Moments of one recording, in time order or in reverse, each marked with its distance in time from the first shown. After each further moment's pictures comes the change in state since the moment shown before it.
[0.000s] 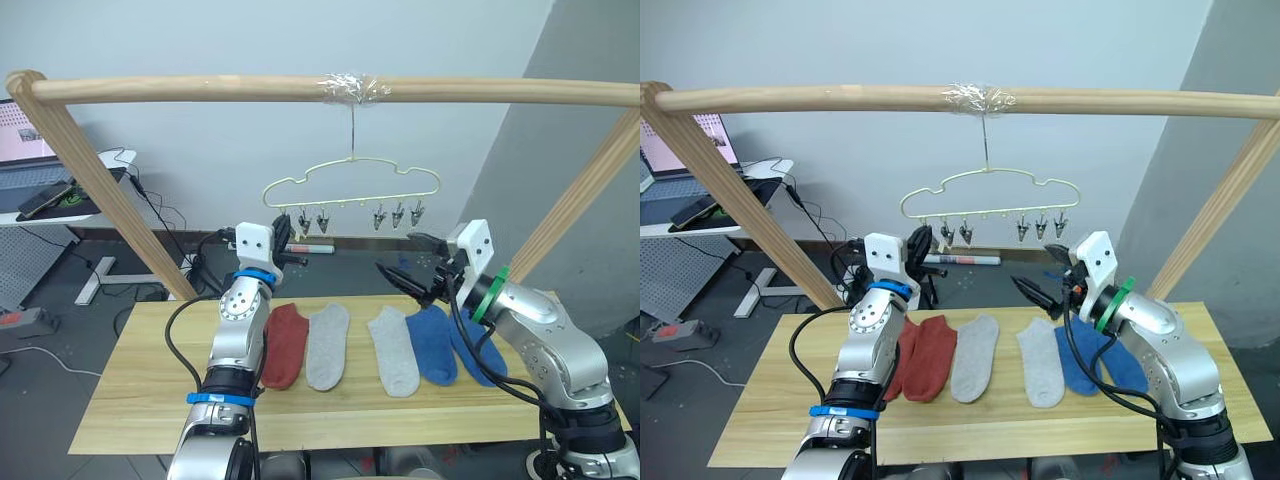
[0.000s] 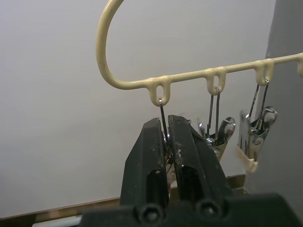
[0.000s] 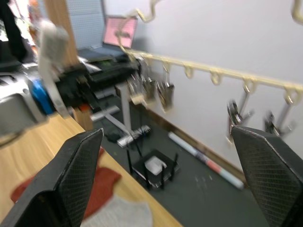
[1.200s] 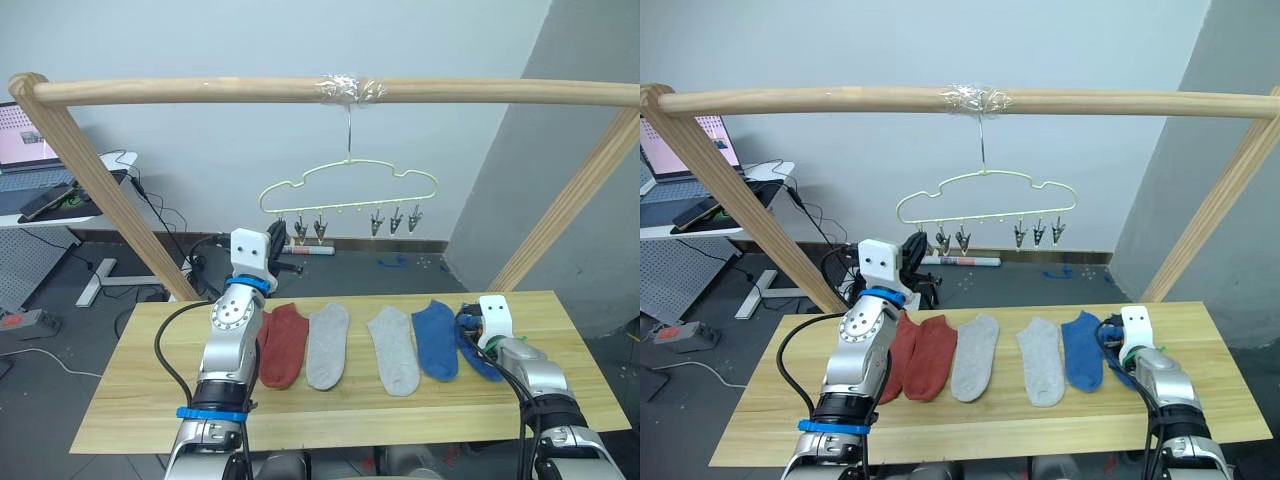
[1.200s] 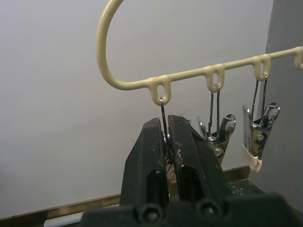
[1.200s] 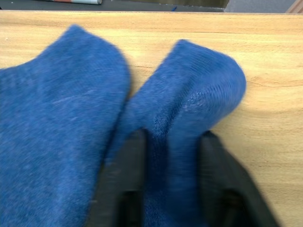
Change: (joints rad) left arm 0.088 0.024 -0.009 -0.141 0.017 0.074 -0.001; right arm -0.071 0.097 -0.116 0.953 -0.292 -0.139 -0.290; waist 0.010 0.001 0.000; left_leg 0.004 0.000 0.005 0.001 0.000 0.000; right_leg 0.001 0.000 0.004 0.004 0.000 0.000
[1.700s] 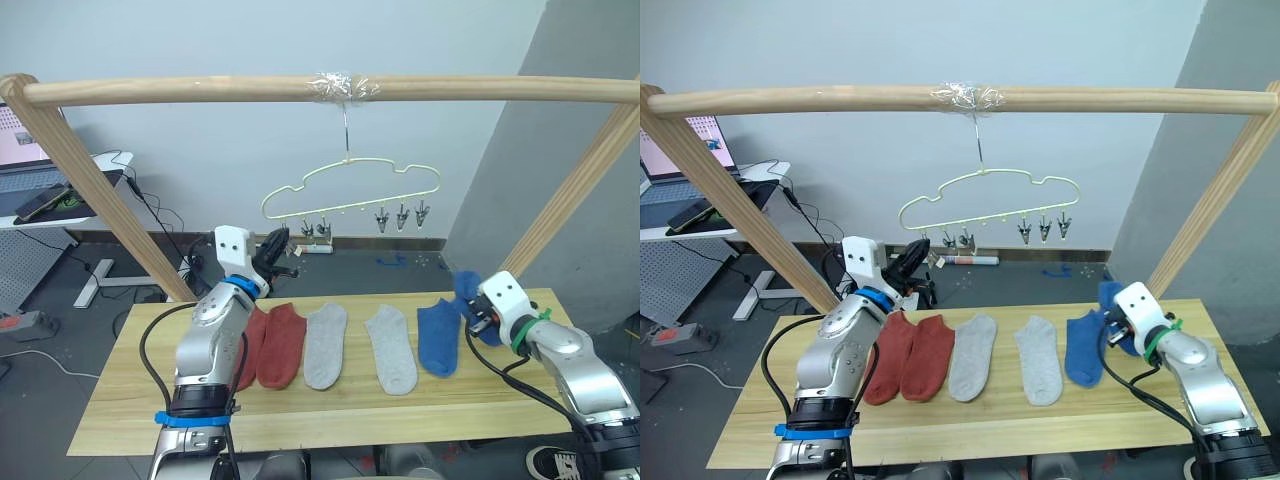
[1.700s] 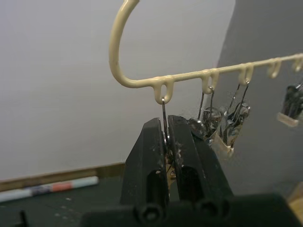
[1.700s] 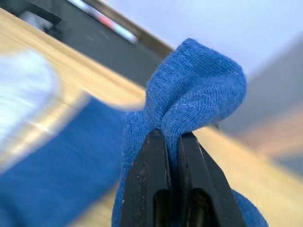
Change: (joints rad) left arm 0.020 0.050 0.087 -0.171 -0.331 0.402 -0.137; right arm 0.193 -0.248 0.116 -0.719 -0.032 0.094 0.254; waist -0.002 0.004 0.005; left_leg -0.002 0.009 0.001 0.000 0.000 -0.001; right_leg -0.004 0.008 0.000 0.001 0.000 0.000
